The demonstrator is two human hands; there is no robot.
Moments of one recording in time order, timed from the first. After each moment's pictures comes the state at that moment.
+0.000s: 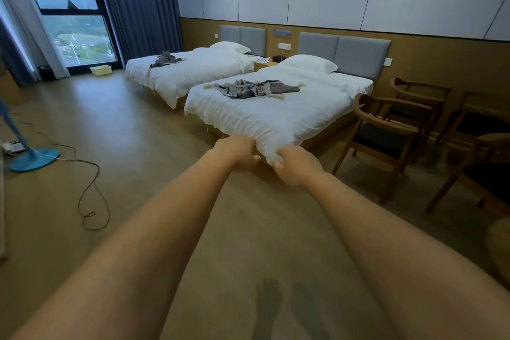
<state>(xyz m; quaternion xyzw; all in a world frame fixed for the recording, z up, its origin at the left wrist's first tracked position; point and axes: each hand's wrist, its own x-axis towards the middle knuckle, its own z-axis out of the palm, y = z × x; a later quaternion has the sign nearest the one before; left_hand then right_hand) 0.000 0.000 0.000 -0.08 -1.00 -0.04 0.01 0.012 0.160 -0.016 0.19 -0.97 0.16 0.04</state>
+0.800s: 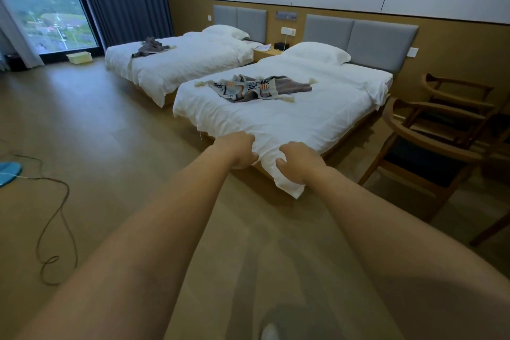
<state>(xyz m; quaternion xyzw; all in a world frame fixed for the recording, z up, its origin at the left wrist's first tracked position) -0.409 -0.108 -0.025 -0.08 -1.00 -0.04 -0.02 -0.399 0.060 -0.039 0.18 -0.98 0.11 0.02</state>
